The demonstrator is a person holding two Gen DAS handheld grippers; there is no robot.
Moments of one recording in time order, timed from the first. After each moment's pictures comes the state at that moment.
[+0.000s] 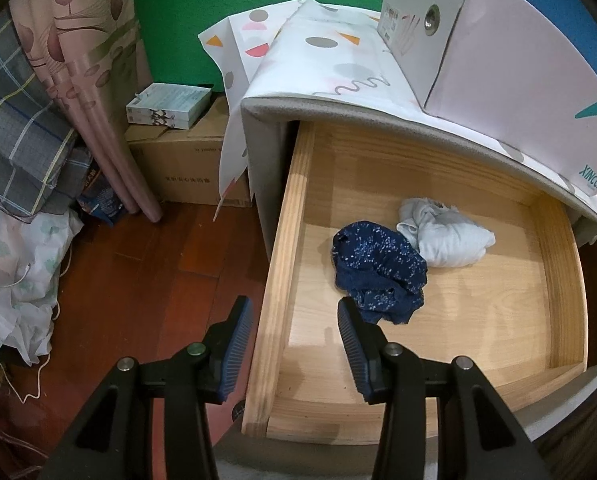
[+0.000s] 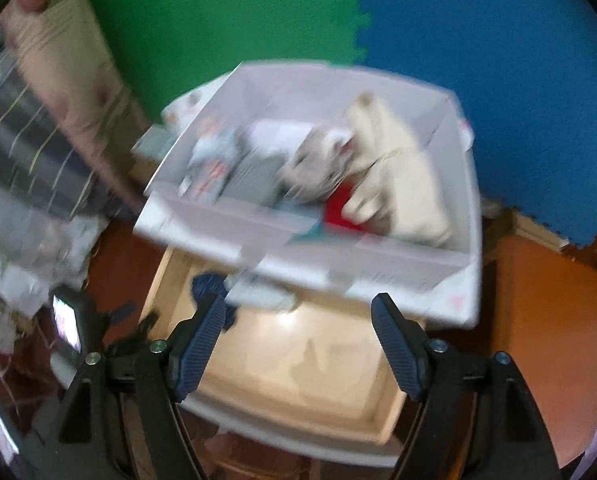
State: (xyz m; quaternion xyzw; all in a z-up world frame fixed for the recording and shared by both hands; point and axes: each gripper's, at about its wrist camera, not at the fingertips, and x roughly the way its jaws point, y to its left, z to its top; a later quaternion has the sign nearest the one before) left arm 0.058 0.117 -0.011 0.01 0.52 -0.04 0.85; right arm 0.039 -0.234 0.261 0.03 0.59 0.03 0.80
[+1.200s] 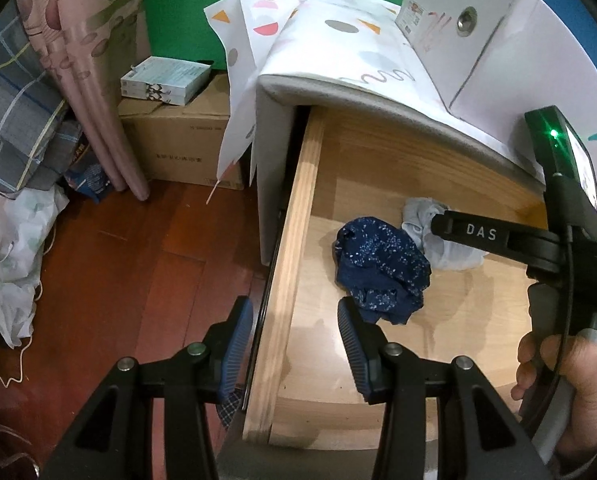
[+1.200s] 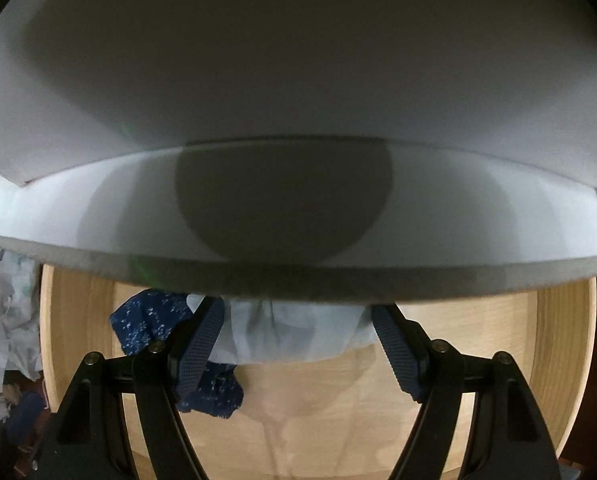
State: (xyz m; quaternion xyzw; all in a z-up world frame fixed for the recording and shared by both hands) left arm 0.072 0.129 -0.023 -0.03 0.55 -0.05 0.83; right arm 0.085 -0.157 0.022 0.08 0.64 -0.09 0.76
